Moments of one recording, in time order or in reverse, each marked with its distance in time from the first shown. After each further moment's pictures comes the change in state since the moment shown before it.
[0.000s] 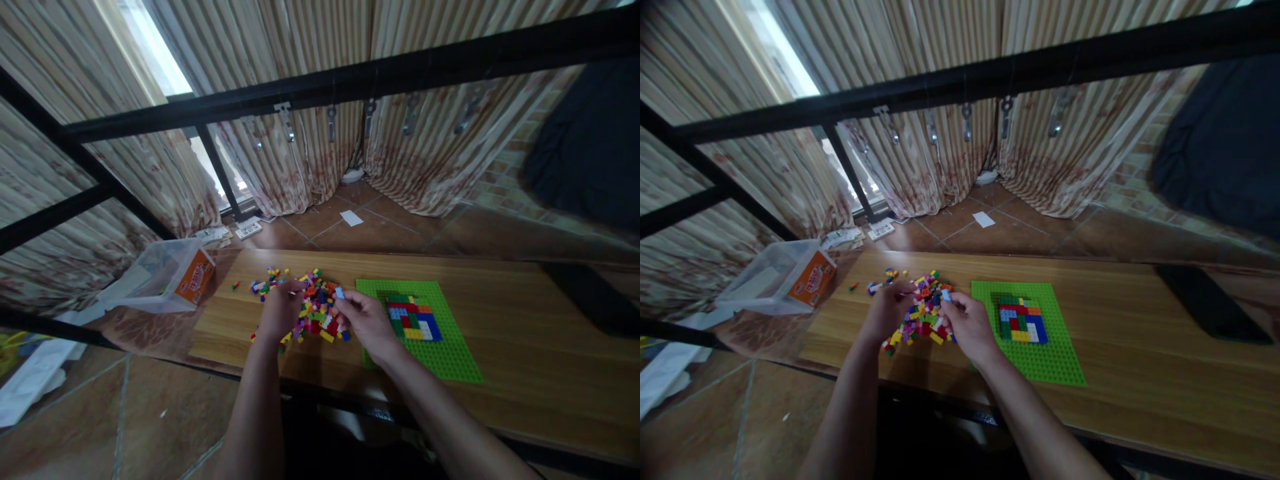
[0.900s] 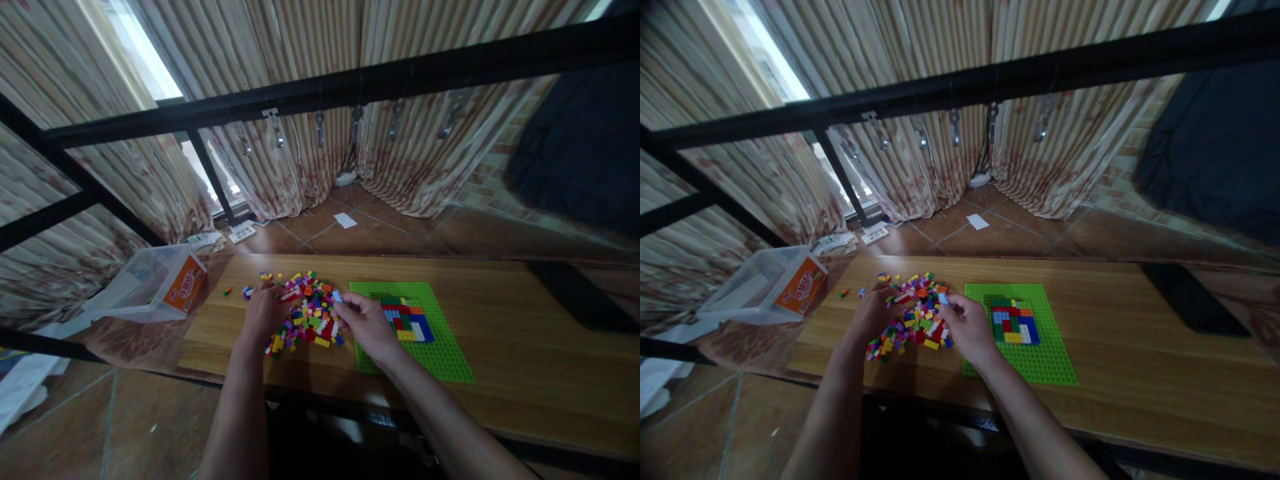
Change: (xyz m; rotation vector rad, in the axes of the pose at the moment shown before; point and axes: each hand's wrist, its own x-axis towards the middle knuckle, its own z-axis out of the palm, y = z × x) left_hand 0.016 -0.022 -0.018 0.671 -0.034 0.144; right_hand 0.003 0.000 -0.013 -0.131 0.014 -0.039
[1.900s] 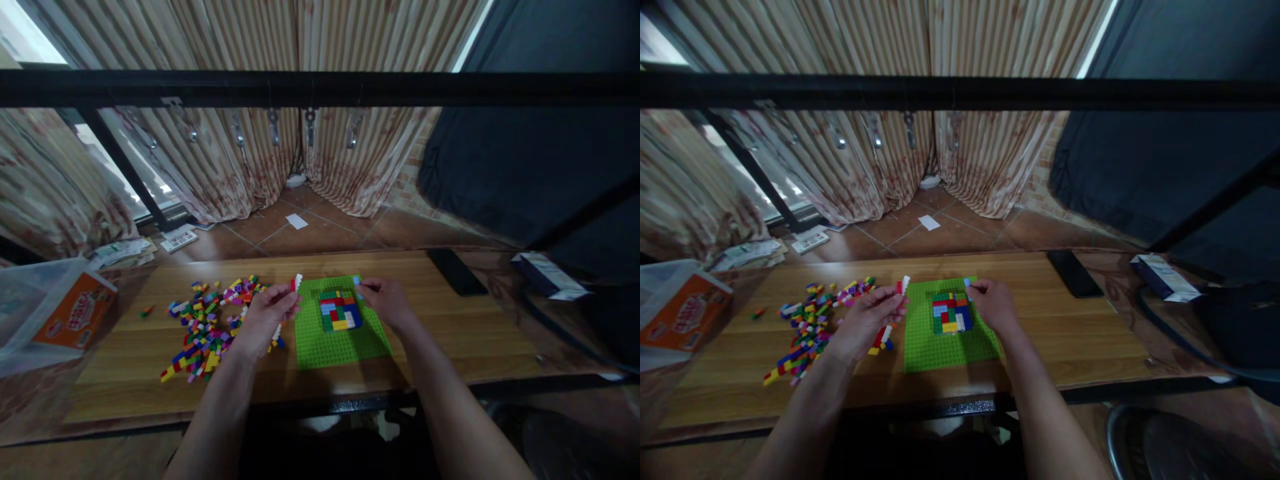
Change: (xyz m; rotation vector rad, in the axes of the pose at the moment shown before) left_hand -0.012 0.127 0.016 -1.463 -0.356 -0.222; right_hand 0.000 0.001 -0.160 -0.554 0.420 0.019
